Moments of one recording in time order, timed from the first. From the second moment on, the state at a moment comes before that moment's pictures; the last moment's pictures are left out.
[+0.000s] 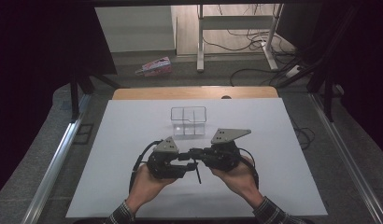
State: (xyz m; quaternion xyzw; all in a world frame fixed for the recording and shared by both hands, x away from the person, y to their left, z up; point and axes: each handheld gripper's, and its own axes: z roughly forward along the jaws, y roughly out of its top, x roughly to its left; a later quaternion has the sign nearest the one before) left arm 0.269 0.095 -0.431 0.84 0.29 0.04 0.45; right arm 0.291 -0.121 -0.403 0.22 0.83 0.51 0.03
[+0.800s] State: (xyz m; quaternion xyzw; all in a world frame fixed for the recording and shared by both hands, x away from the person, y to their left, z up) left arm 0.263 0.126 -0.446 0.83 0.33 0.08 0.45; right arm 0.301 -0.135 -0.400 0.23 0.83 0.51 0.06
